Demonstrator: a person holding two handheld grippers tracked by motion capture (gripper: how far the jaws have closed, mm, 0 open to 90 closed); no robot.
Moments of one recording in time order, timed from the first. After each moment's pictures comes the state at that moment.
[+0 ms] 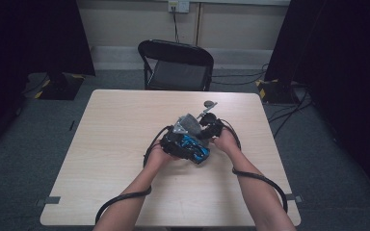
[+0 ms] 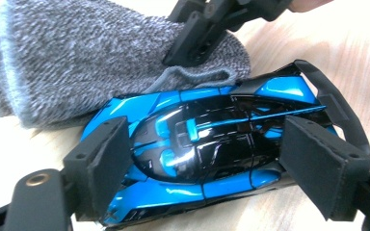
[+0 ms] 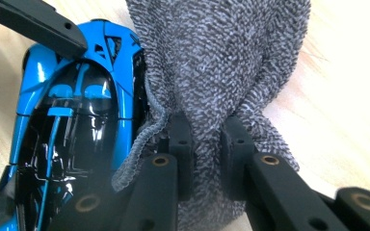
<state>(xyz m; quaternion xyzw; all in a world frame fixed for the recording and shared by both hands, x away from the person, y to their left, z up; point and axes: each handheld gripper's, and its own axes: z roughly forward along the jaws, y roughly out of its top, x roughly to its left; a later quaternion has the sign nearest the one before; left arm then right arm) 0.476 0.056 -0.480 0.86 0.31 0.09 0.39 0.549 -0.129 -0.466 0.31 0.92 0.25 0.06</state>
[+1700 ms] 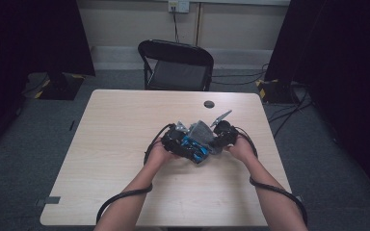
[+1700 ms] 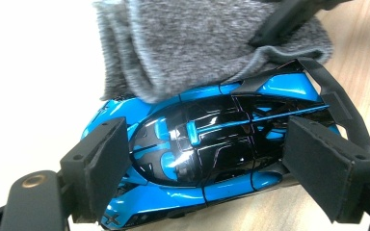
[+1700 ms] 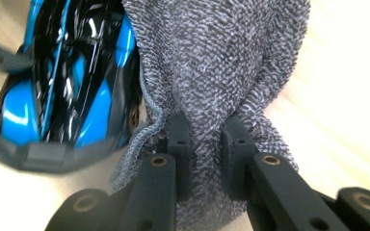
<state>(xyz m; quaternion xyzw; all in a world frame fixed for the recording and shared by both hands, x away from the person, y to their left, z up) 0.483 0.051 -0.476 0.87 0.31 0.09 0.37 0.515 -0.177 -0.464 0.29 0.92 0.24 0.07</state>
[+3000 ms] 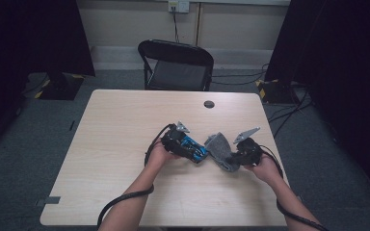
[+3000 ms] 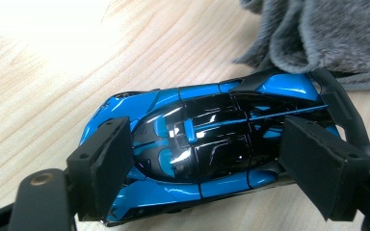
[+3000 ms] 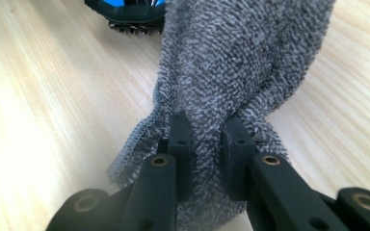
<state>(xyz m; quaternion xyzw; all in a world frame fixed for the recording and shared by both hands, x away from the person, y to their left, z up) 0.480 0.048 -0.473 0.88 0.31 0.10 0.36 0.443 -0.243 -0.455 0.30 0.91 0.29 0.05</state>
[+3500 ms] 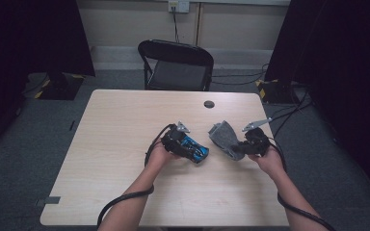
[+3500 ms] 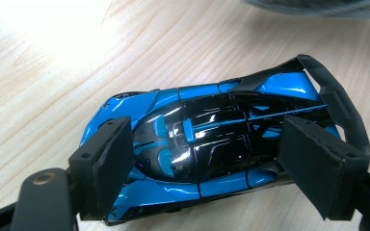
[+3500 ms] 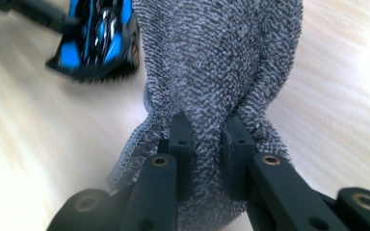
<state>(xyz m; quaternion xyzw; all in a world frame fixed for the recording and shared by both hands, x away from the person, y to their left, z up) 0.479 0.048 -0.472 0.88 0.31 0.10 0.36 0.466 -0.258 -0.435 0.36 0.87 0.32 0.08</state>
